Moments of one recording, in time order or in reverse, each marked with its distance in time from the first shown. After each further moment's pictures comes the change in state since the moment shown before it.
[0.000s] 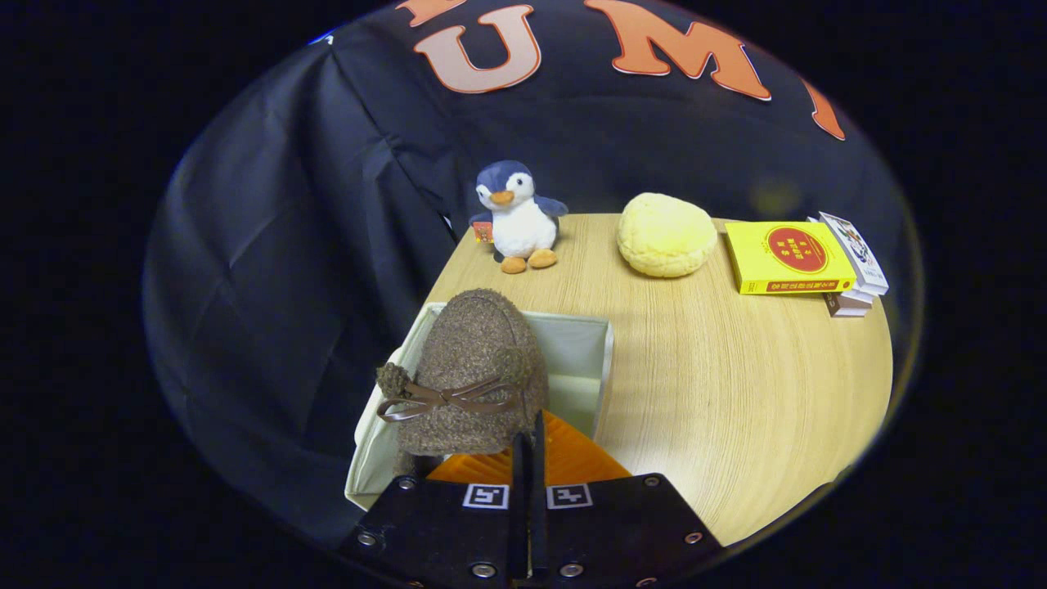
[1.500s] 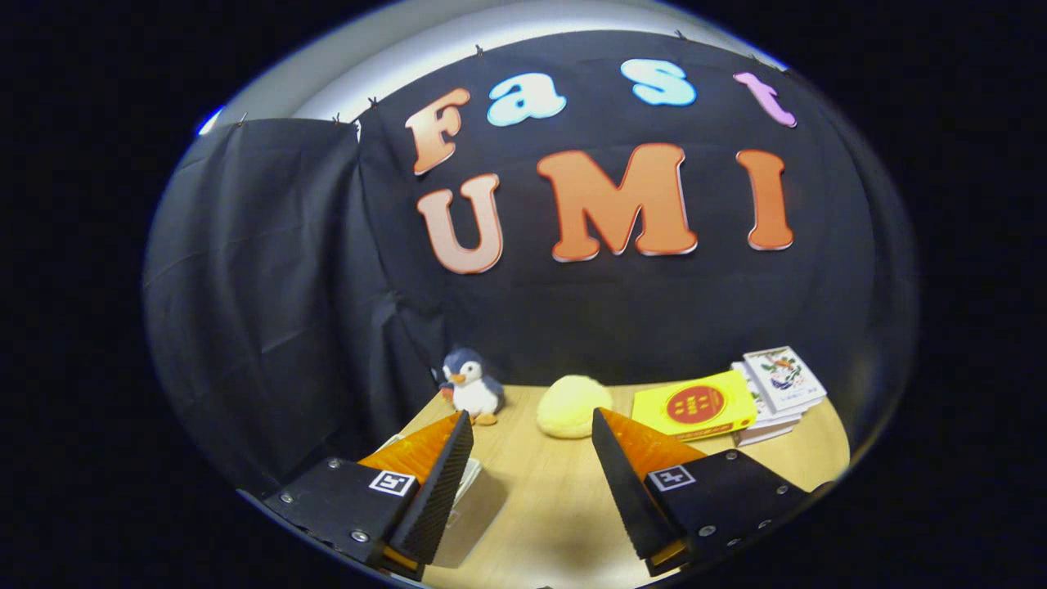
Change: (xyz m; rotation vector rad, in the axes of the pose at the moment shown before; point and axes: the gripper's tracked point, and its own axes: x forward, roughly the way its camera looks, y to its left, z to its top) arm -0.217 -0.174 0.150 -0.110 -0.718 -0.017
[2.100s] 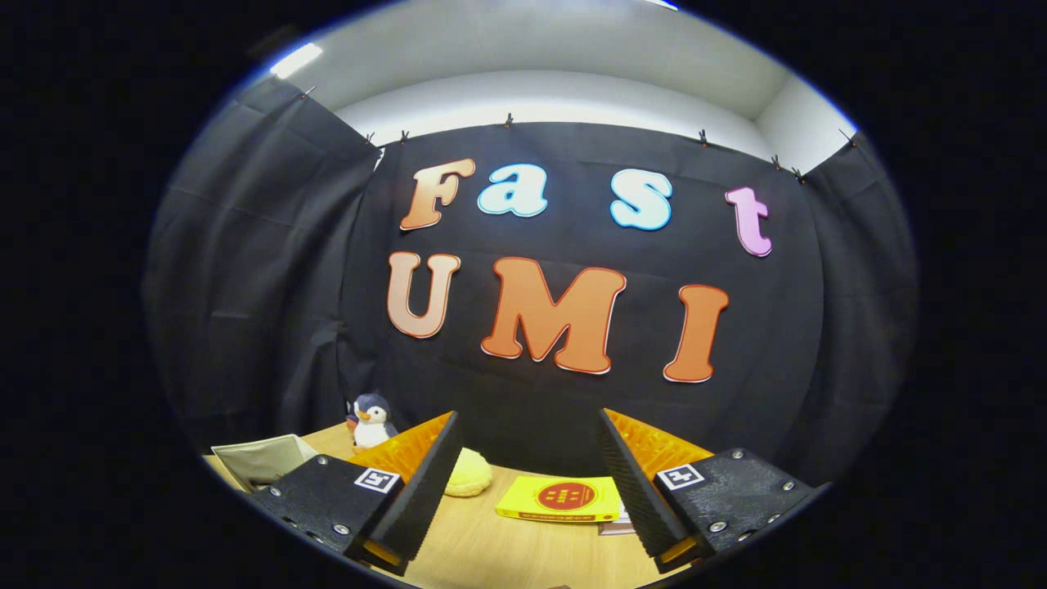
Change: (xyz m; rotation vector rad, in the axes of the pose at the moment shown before) arm -0.060 -0.091 0.061 -0.262 -0.277 -0.156
